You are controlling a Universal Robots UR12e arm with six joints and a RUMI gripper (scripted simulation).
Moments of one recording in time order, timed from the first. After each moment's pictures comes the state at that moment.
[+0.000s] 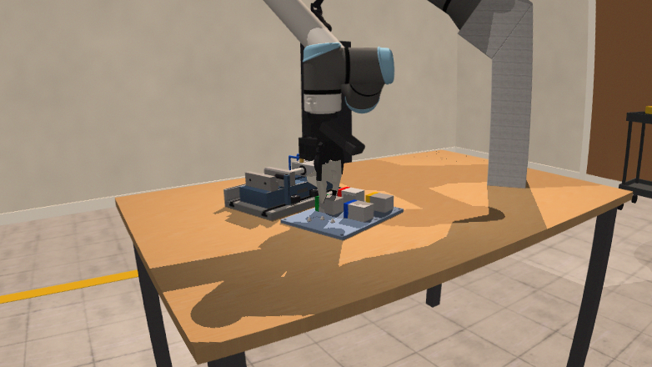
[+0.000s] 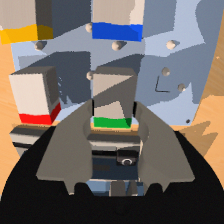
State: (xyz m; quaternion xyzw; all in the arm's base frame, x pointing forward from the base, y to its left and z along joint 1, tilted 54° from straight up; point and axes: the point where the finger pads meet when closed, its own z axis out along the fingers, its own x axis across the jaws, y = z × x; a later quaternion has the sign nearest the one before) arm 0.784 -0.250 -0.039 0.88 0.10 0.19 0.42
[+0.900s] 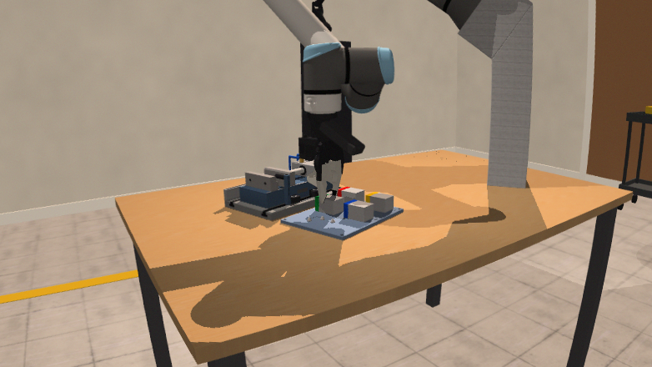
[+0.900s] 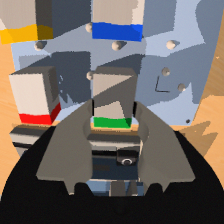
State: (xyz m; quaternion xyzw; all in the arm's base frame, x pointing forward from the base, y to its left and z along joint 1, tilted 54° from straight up) arm 0.784 -0.250 -0.039 0.88 0.10 0.19 0.42
